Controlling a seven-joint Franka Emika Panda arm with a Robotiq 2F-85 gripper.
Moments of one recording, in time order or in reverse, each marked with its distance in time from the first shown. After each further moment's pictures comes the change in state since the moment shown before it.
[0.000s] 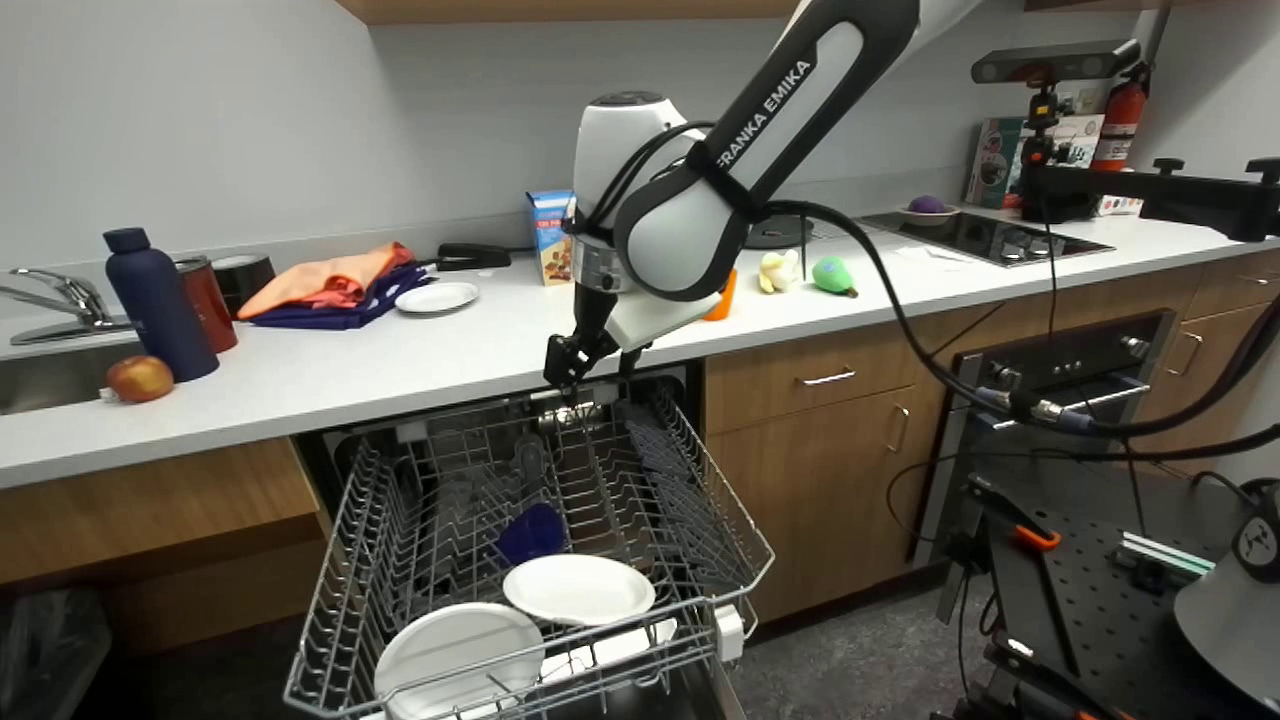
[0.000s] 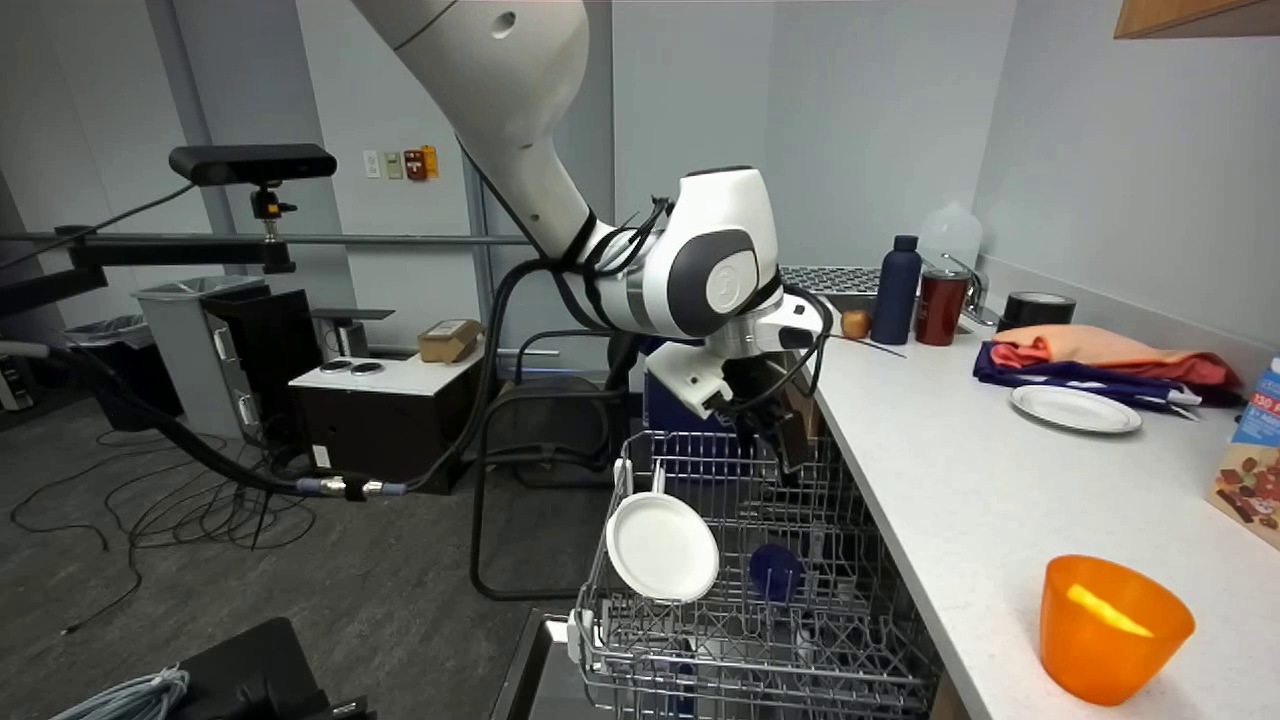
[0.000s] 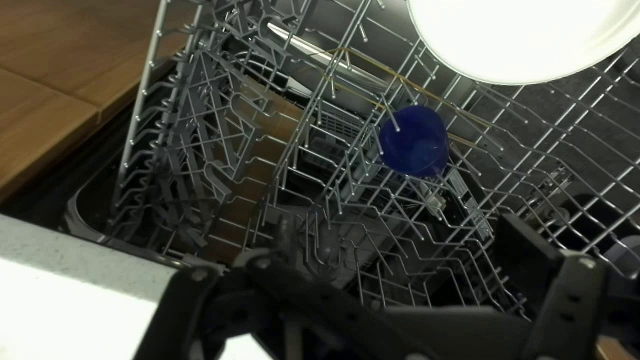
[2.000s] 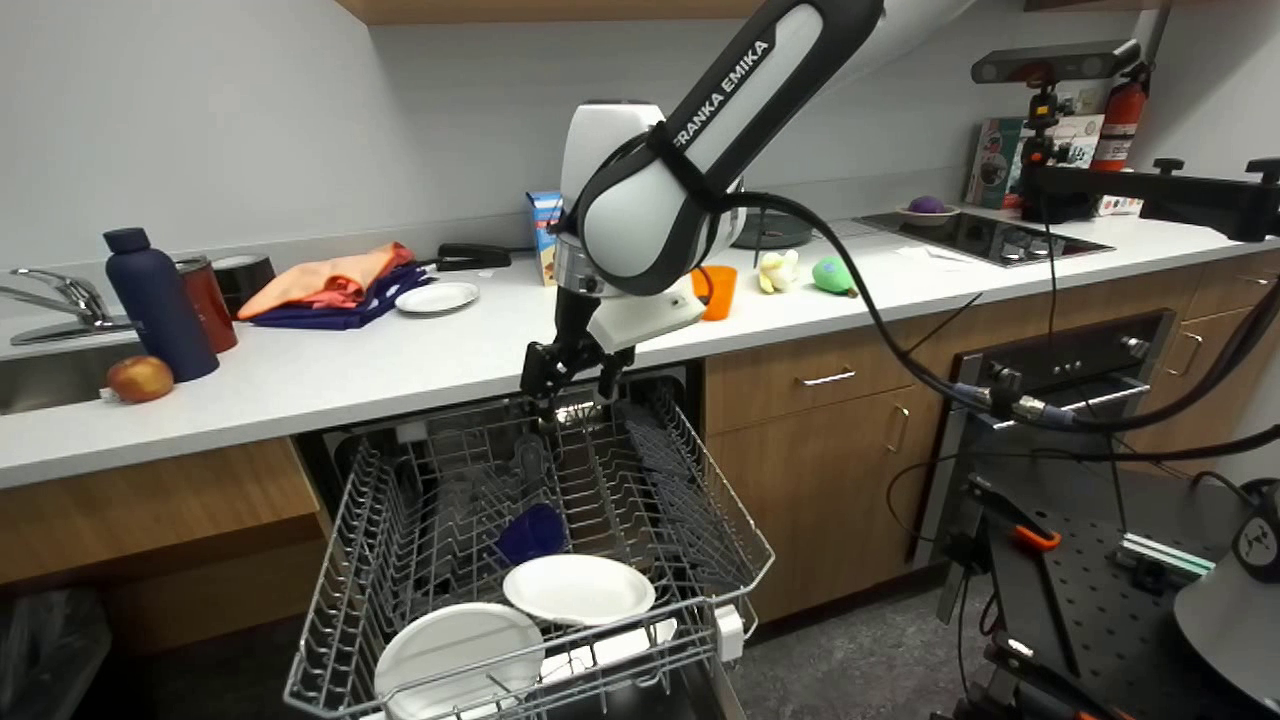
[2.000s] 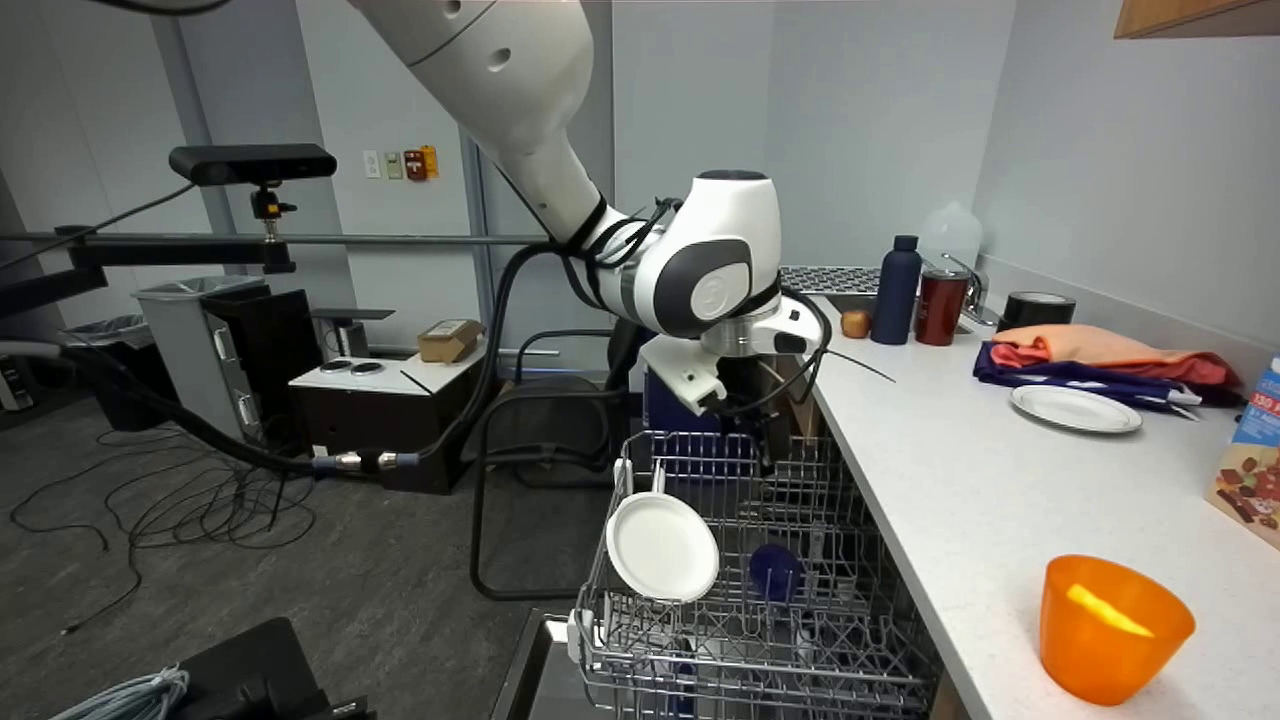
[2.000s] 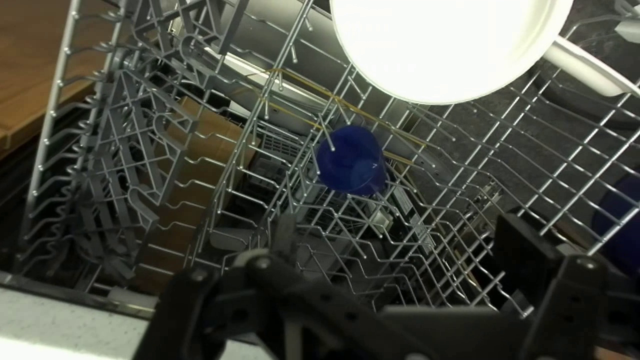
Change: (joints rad) arm -0.003 0.033 0.042 0.047 0.224 -0.024 -0.173
